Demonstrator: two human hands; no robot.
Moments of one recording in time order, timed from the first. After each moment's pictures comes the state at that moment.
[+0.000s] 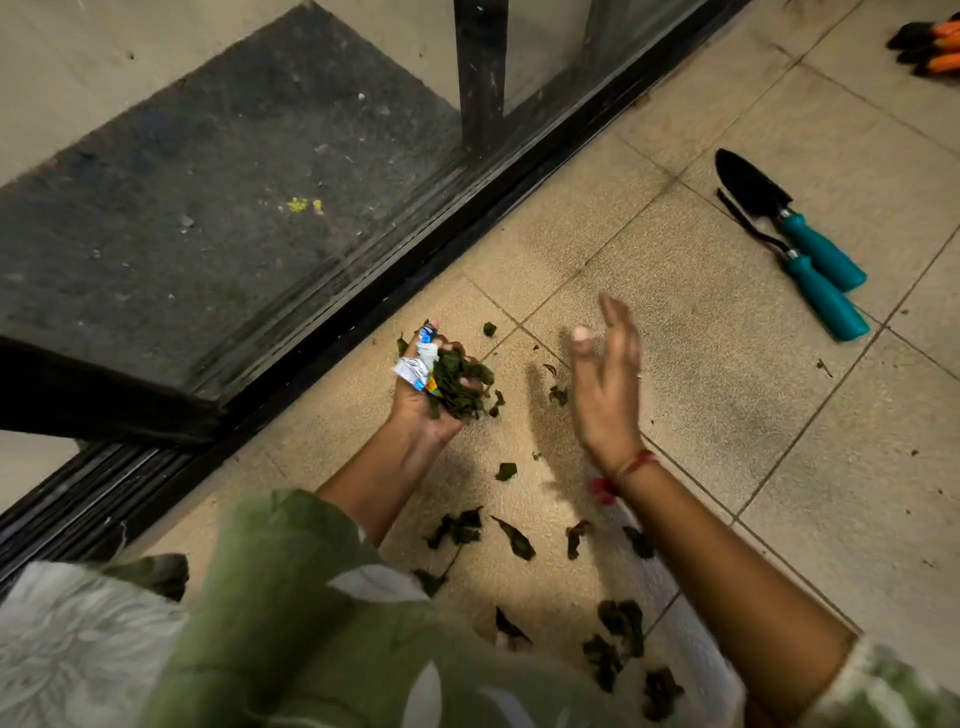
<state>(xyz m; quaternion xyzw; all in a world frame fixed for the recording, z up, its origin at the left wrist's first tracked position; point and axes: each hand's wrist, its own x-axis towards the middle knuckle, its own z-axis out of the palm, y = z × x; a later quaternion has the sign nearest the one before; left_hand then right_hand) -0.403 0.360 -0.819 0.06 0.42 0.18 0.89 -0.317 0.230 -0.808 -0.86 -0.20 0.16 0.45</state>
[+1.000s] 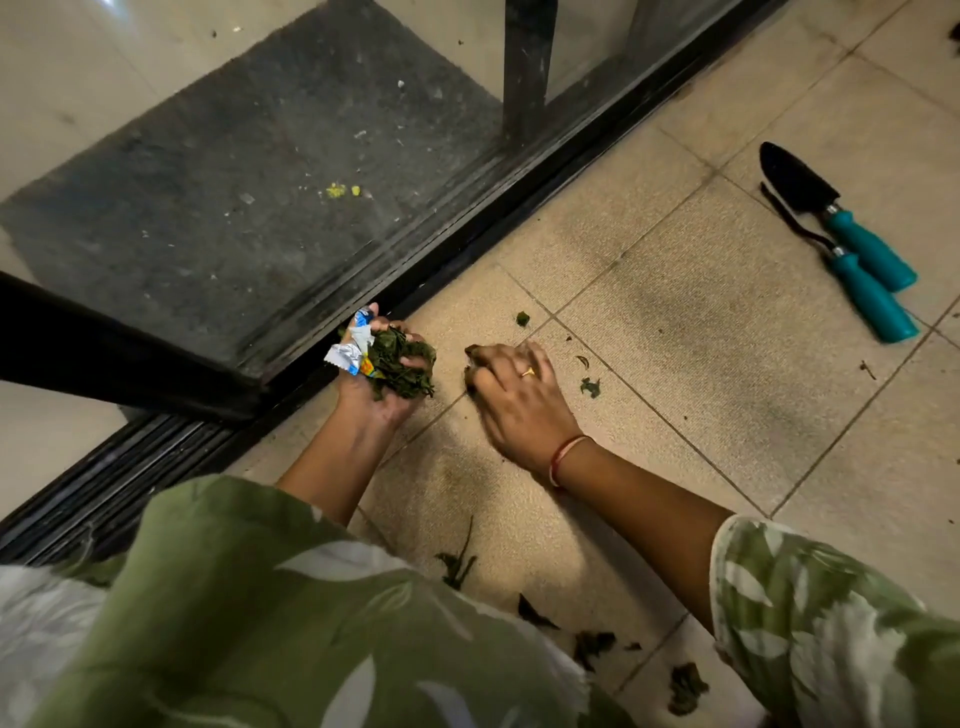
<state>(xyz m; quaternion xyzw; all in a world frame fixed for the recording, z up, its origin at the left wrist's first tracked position) -0.459 0.422 -0.824 -0.02 0.31 0.23 0.92 -0.364 0.272 -0.866 -0.81 -0.58 0.03 0.13</state>
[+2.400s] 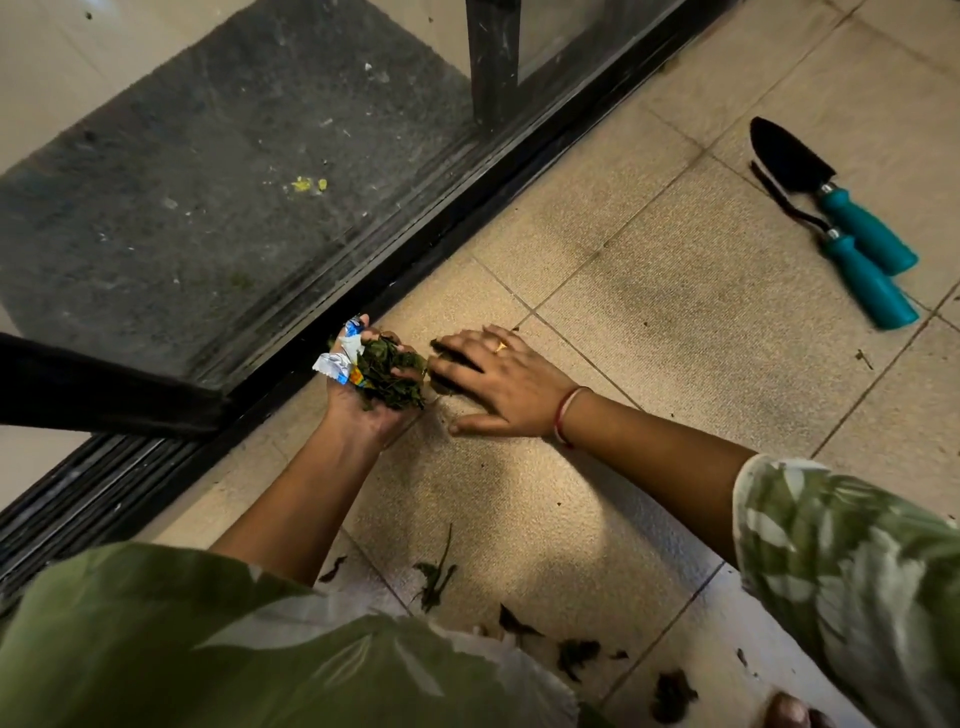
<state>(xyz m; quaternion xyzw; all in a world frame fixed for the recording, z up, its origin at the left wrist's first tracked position) -0.445 0.404 -0.824 0.01 0.38 0.25 0.89 -0.309 0.286 -0.870 -0.67 -0.73 0.11 0.08</state>
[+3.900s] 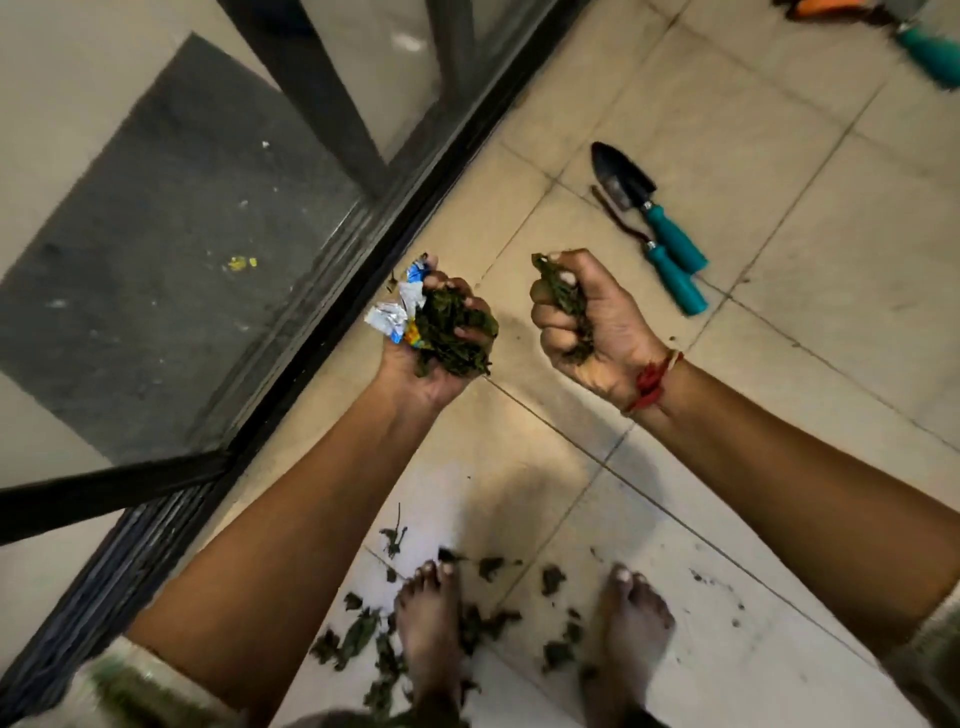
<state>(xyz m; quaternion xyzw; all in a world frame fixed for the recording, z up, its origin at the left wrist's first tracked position) -0.285 0.307 -0.626 0.04 0.44 0.06 0.89 -0.188 0.188 -0.604 -0.35 0.17 0.57 0.72</state>
